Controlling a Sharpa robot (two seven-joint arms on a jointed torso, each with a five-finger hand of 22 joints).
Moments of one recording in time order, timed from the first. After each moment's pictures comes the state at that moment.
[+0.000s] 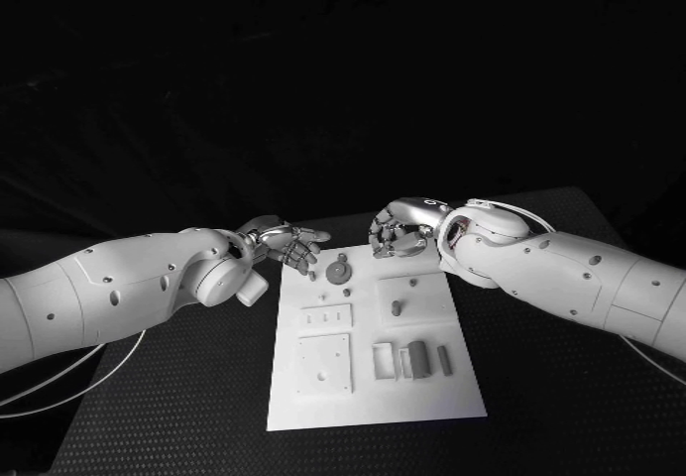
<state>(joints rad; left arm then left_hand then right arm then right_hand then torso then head) 1.34 -0.72 -0.21 1.30 -0.40 -0.18 -0.01 0.78 -0.09 0.30 -0.26 0.05 0.93 0.14 0.41 0.42 1.25 0.08 0.16 0.21 1.10 0.05 0.37 0.83 0.04 1.06 -0.05 0.16 0.81 1.25 -0.55 -0.01 1.16 -1.49 -0.16 0.10 1.11 -0.06 0.55 -0.25 0.12 0.96 0.10 0.33 0.52 1.29 0.00 0.29 0.90 1.27 -0.10 1.20 0.81 0.25 1.14 0.01 0.74 1.31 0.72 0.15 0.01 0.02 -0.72</state>
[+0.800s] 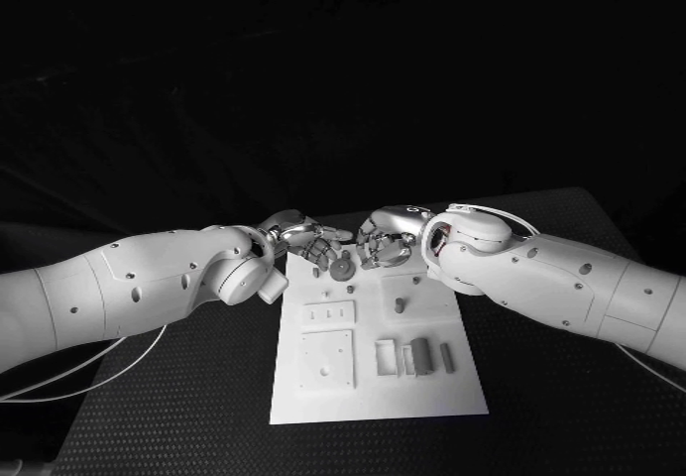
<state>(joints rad) 1.34 -0.70 -0.21 1.34 -0.42 -0.24 0.02 0.80 -0.08 0.29 -0.29 0.05 0.95 0.12 0.41 0.43 1.26 0.07 0.16 0.23 1.11 0.04 0.36 0.86 0.03 1.07 -0.06 0.16 0.83 1.24 -0.51 -0.02 1.24 -1.53 -0.10 -0.01 1.11 -0.06 0.55 -0.25 0.12 0.96 0.10 0.33 0.52 1.30 0.00 0.28 0.91 1.27 -0.10 1.20 0.81 0.25 1.14 0.01 0.74 1.31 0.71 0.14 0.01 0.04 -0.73</state>
